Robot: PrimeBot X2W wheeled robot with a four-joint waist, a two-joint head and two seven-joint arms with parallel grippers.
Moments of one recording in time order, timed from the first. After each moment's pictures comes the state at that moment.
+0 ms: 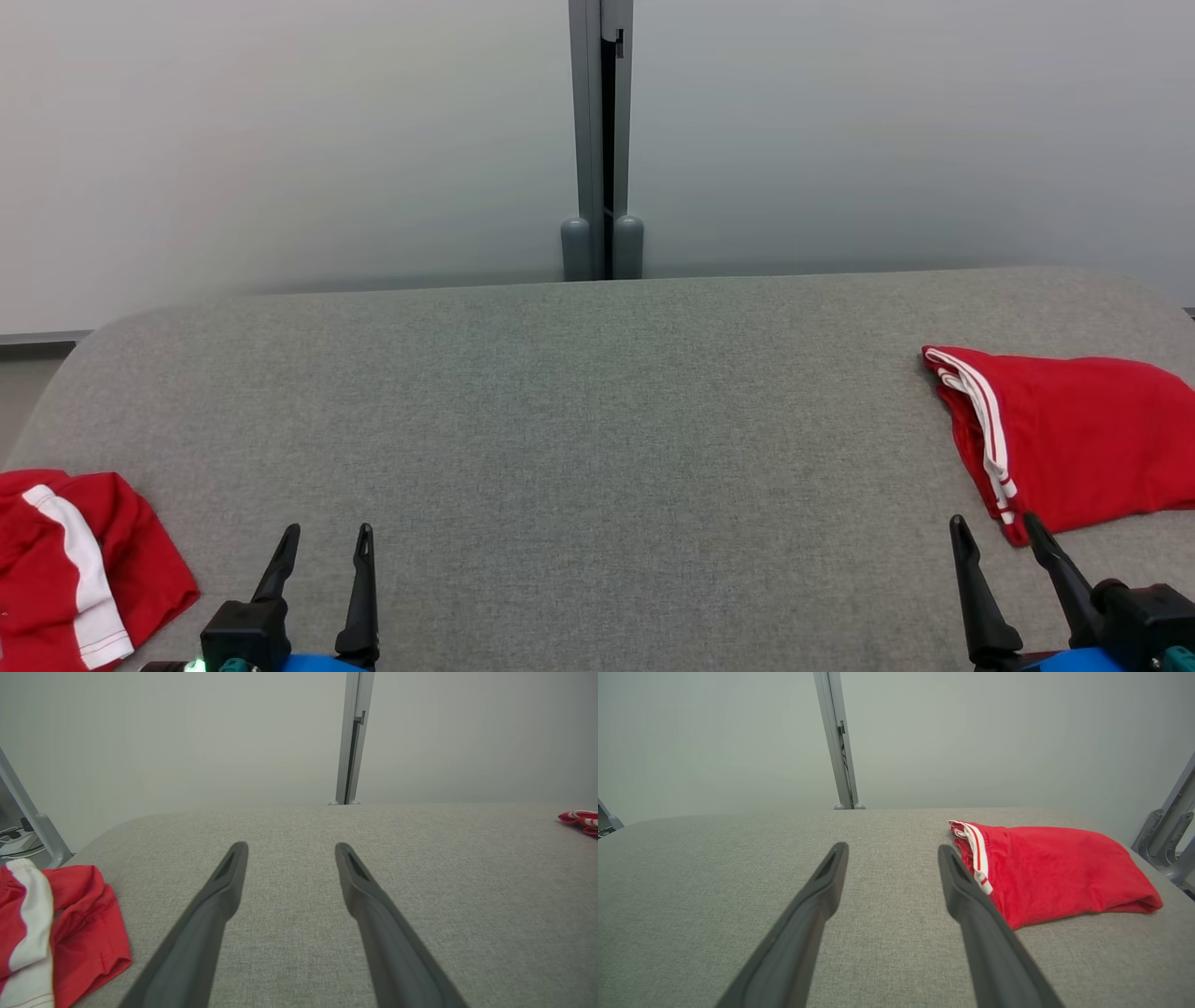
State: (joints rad) left arm 0.03 0.25 -0.28 0.27 -0.33 0.09 -0.23; right arm 0.16 -0.05 -0.09 -0.03 0.13 0.13 -0.05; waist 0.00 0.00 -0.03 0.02
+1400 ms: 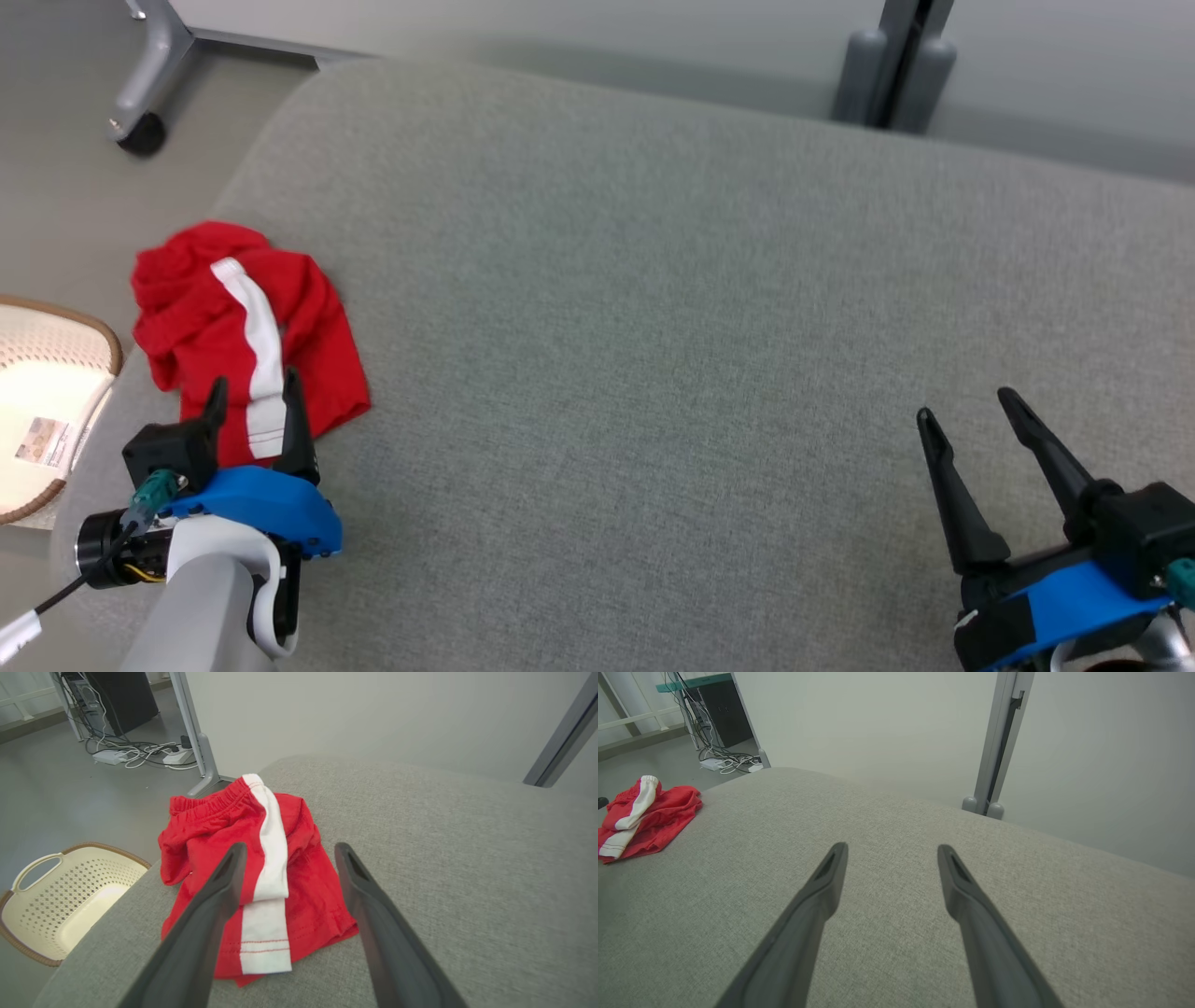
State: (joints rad) left arm -0.35 0.22 -0.19 0.62 -0.41 0.03 -0.26; right arm 0.06 -0.12 0.02 -0.28 0.09 0.13 0.11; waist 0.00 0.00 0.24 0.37
